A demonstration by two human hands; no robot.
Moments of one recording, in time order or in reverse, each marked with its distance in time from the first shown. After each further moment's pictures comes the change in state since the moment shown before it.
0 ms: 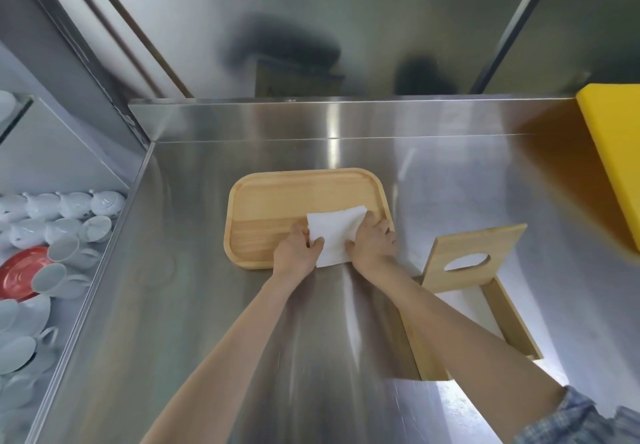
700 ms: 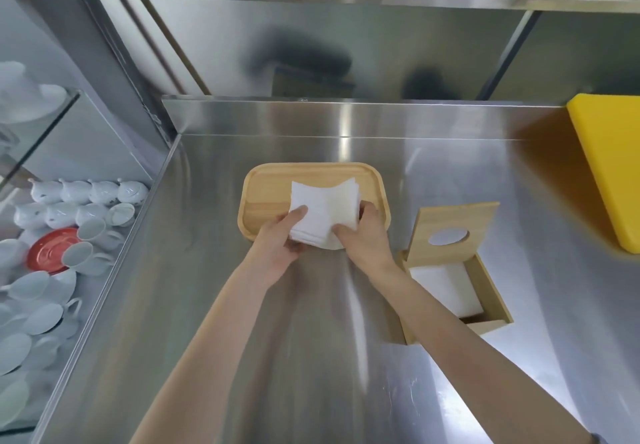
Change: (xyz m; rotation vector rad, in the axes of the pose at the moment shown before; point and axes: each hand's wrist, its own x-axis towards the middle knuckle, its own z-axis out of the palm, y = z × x) left_hand -0.076 -0.004 -0.043 -1.101 -0.161 -0.097; right_hand -0.082 0.005 -0.034 0.689 -0.031 -0.212
